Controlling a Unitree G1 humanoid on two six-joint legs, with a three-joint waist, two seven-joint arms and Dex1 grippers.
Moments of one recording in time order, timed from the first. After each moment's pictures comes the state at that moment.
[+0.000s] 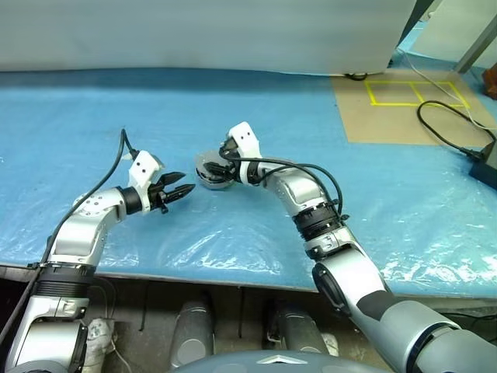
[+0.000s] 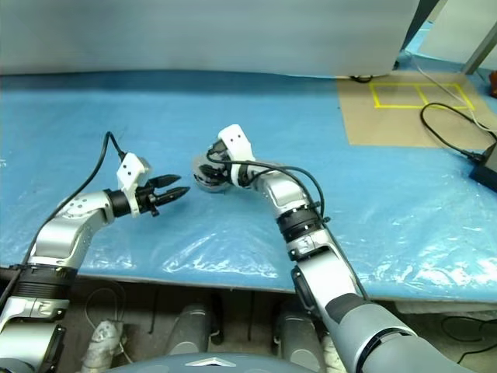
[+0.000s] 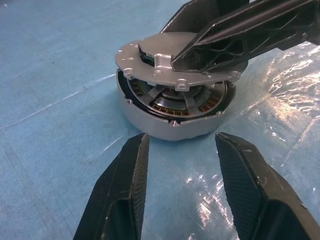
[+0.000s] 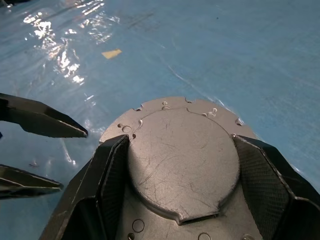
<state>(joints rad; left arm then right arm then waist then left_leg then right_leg) -0.35 0.60 0.04 0.09 -0.33 0.35 -0.88 -0.88 0.03 0.16 0.49 0.10 0.59 0.52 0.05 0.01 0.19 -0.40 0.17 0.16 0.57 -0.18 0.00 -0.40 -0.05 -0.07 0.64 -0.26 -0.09</state>
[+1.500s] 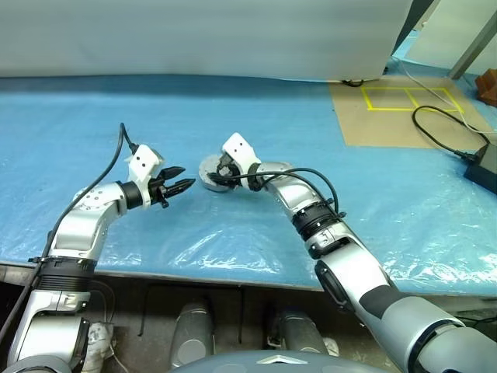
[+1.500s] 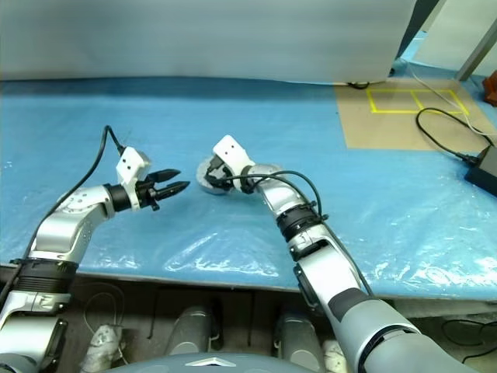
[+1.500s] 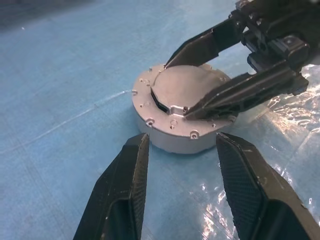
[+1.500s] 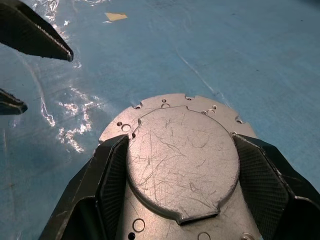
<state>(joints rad) -0.39 0.60 0.04 0.10 -0.33 0.36 -0.87 -0.90 -0.02 0.27 0.70 -0.06 0.32 0.61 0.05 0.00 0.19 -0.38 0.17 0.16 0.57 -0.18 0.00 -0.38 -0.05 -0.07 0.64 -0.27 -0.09</state>
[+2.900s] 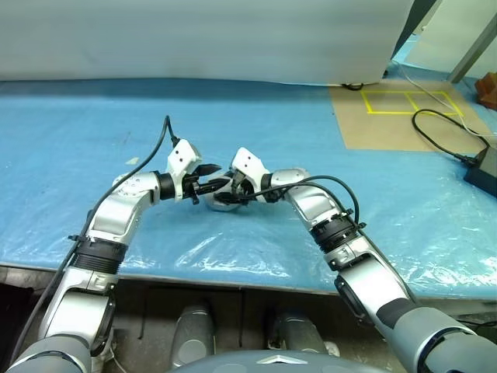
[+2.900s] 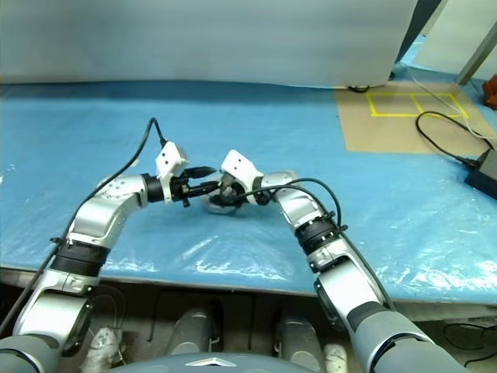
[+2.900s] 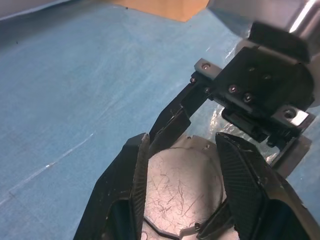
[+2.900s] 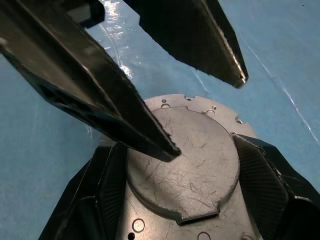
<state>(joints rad) -0.54 0.49 -0.11 0.19 -0.28 0.33 -0.95 -0.77 -0.14 0.34 0.45 -0.04 0.40 0.87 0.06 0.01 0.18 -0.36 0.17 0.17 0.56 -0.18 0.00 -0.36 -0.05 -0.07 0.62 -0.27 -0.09</state>
